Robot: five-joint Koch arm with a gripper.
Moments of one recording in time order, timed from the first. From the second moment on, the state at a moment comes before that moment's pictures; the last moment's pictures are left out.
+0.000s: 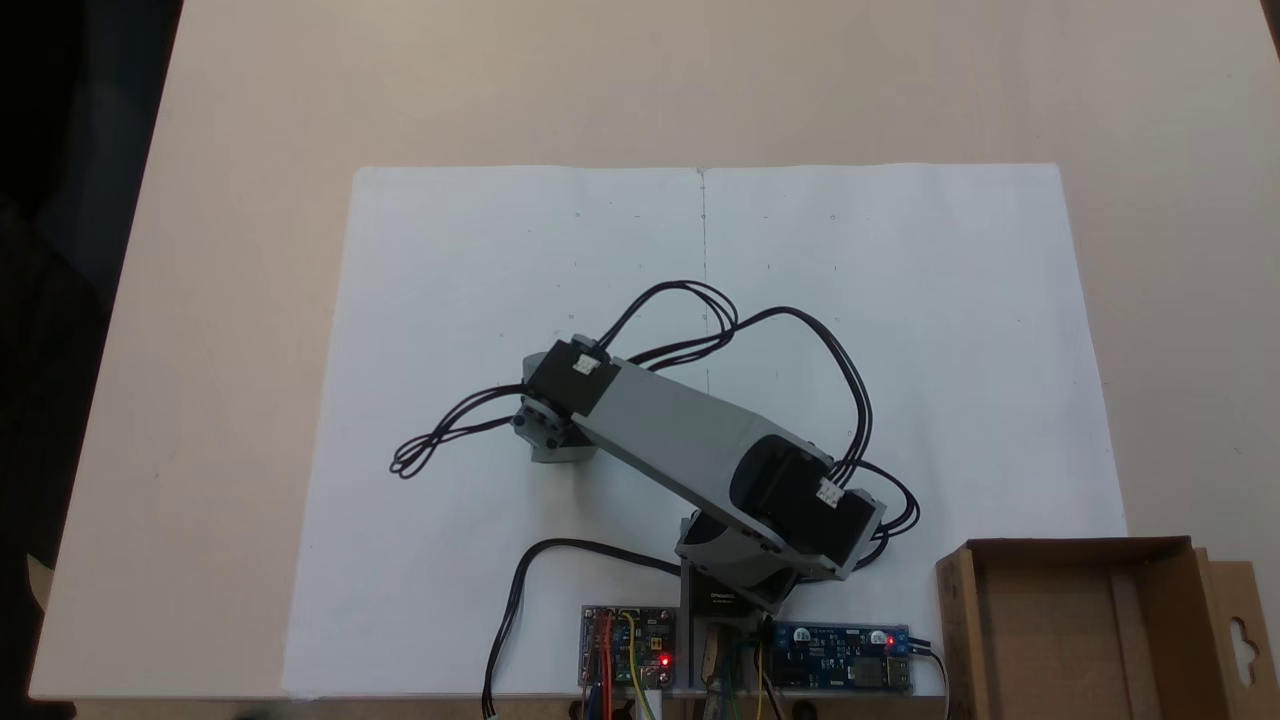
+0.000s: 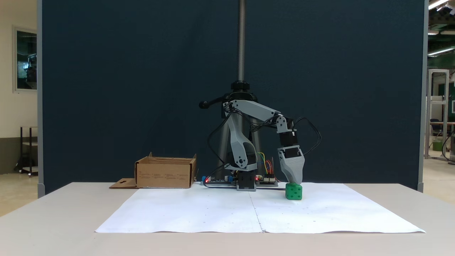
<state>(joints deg) -58.2 105.9 125.2 31.6 52.7</state>
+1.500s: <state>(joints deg) -59.9 107.6 127.9 34.5 57.2</state>
